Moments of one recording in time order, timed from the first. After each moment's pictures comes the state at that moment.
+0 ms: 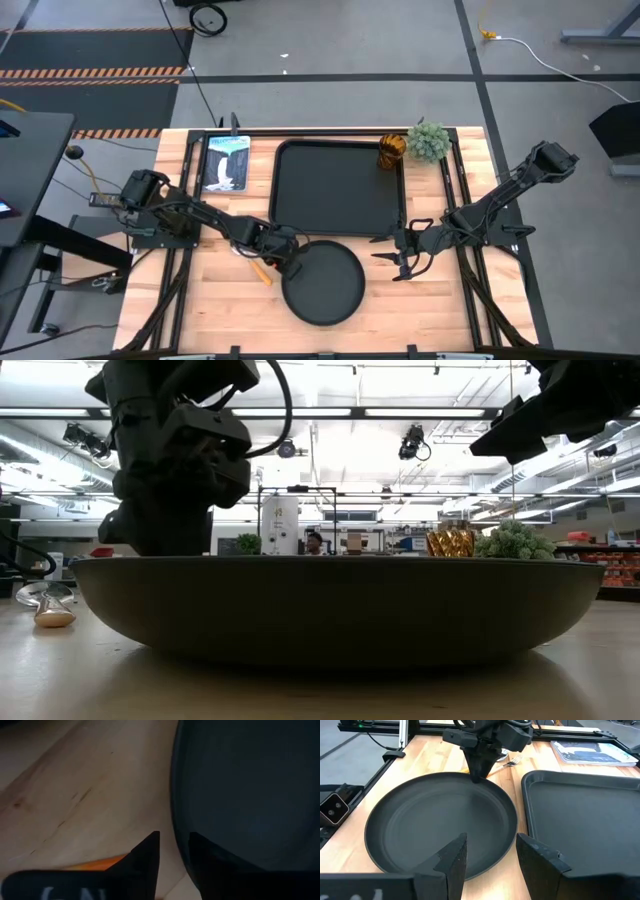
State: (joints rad) left arm -0.29 1.69 0.92 -0.37 0.03 -1.14; right arm 0.52 1.10 0.44 0.19 0.45 0.18
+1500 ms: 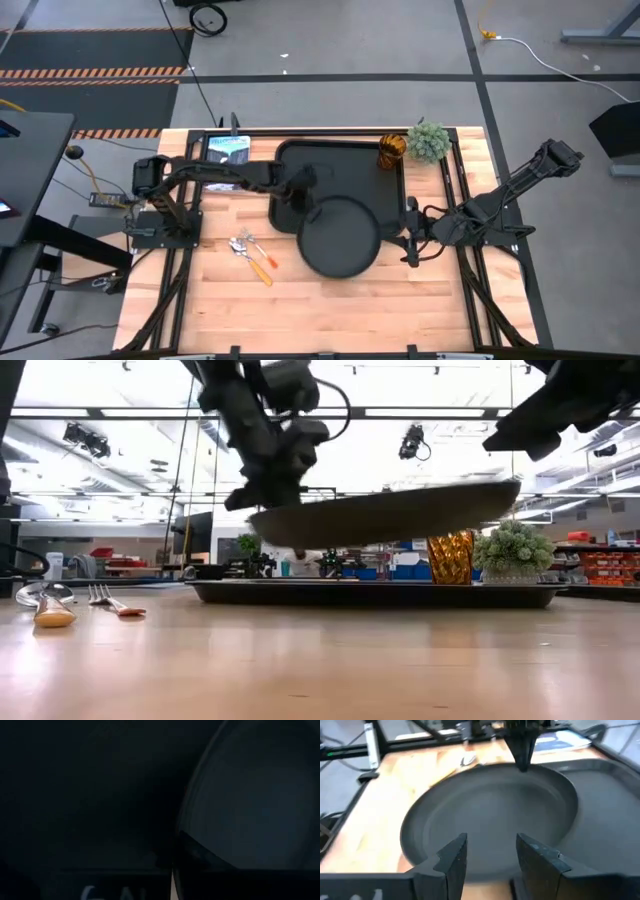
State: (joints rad) left arm 0.14 1.71 1.21 -0.53 0.07 -0.66; right arm 0.52 0.87 0.44 -0.06 0.56 0.36
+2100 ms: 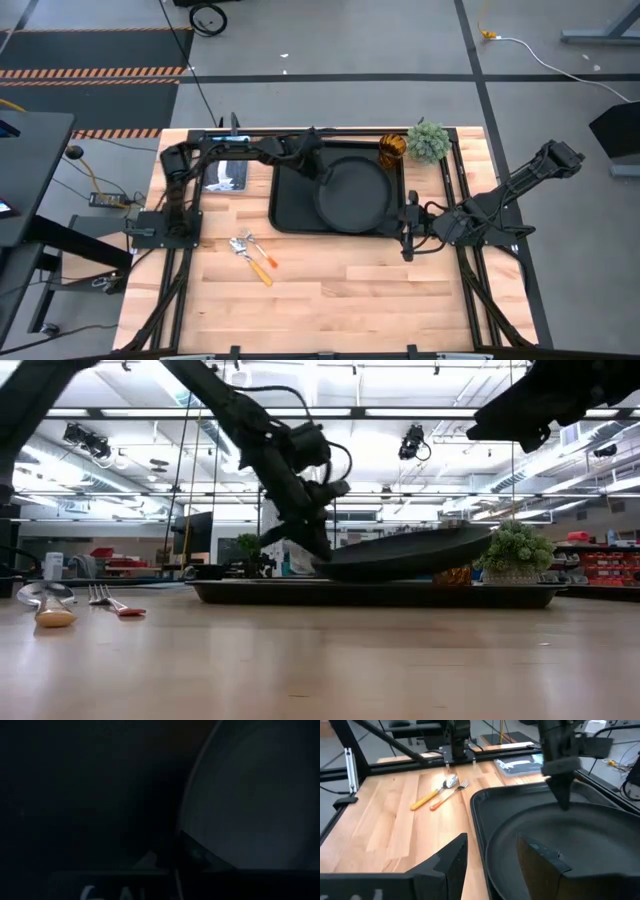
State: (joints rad) left arm 0.40 1.95 1.32 -0.32 0.13 -0.59; right arm 0.49 0.88 0.44 0.03 0.67 0.30
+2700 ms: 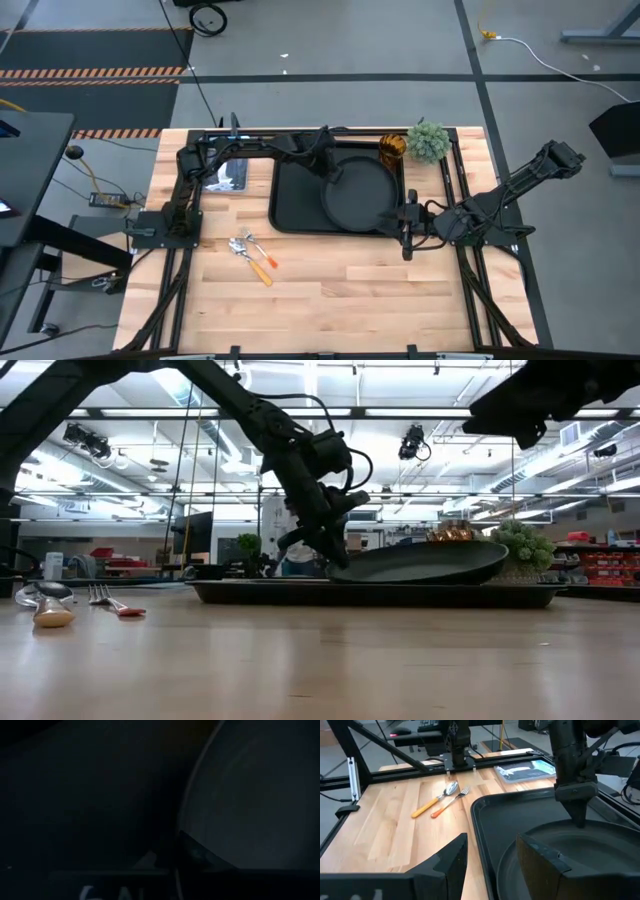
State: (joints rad) left arm 0.40 2.09 1.52 -0.41 0.08 -0.51; right arm 0.48 0.88 0.44 0.08 0.66 0.28
